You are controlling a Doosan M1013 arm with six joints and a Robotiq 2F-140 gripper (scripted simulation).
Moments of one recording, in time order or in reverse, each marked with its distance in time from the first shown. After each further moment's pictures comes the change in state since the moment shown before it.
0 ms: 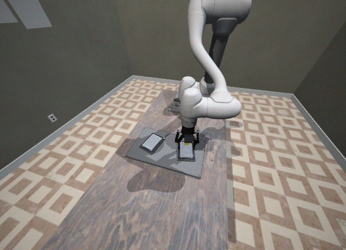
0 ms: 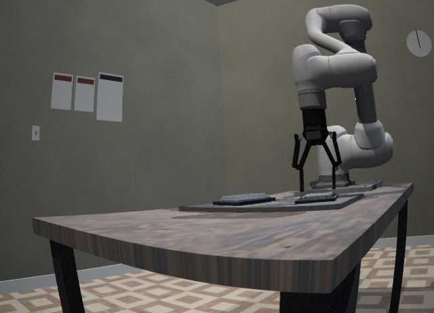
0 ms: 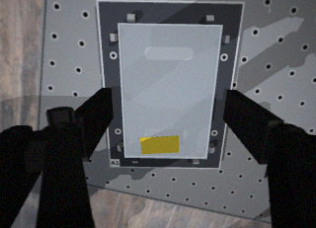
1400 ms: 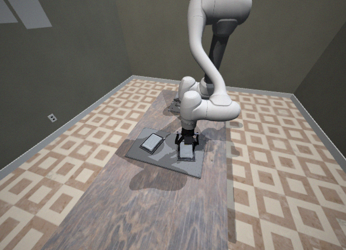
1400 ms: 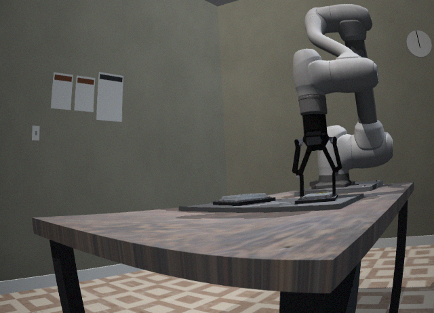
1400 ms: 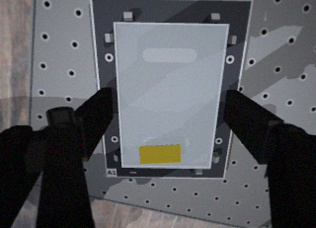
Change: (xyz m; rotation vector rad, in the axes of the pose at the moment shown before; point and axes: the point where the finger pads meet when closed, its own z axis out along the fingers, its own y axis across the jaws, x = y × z) arm 0.000 0.000 0.016 0.000 0.001 0.000
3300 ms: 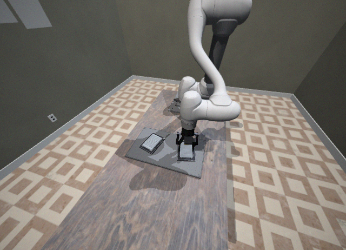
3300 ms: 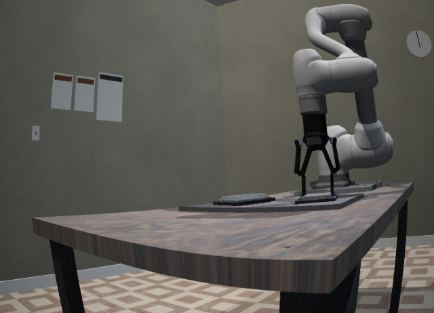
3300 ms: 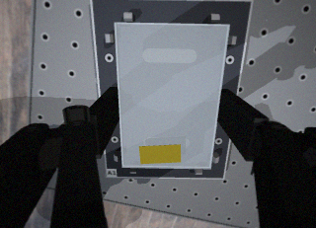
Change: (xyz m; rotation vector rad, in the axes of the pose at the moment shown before) arm 0.000 0.000 0.000 0.000 0.001 0.000
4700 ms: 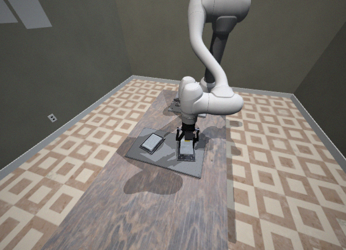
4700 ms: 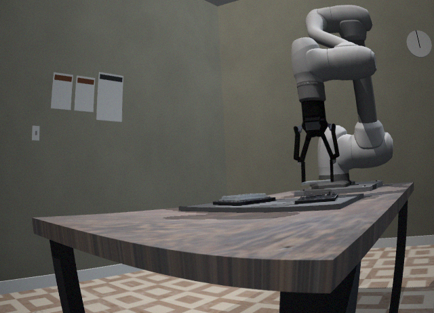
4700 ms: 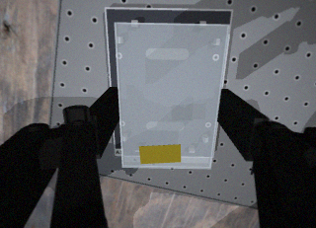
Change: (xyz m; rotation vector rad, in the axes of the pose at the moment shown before) arm 0.001 0.000 -0.041 0.000 0.004 0.000
